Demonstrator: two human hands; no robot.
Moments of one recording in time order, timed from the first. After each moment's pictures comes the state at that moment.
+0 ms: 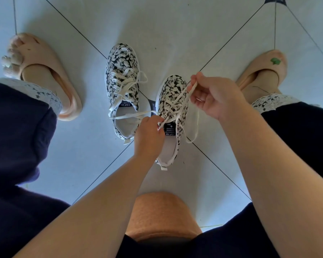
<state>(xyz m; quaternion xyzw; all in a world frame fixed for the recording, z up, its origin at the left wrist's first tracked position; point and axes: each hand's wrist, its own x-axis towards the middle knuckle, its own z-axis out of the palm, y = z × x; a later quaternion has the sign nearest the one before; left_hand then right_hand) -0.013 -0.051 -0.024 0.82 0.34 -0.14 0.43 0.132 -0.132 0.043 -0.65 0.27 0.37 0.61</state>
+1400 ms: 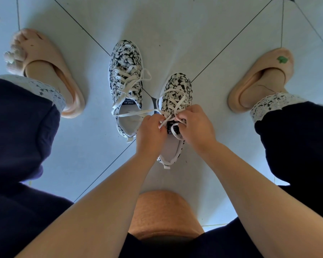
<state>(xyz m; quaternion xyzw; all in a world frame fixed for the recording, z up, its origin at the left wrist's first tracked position) -0.013 -0.046 -0.027 0.82 0.35 -0.14 0.44 0.059 -0.151 -0.021 -0.93 -0.17 0.29 0.15</state>
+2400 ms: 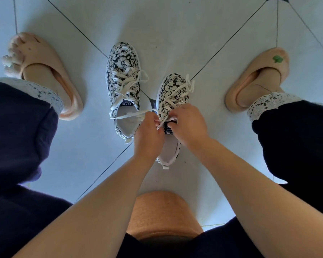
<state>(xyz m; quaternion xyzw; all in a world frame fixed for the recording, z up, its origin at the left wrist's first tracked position) -0.015 -0.048 -0.028 0.80 0.36 -0.12 0.46 0.063 -0.136 -0.017 -0.93 -0.20 0.29 0.11</state>
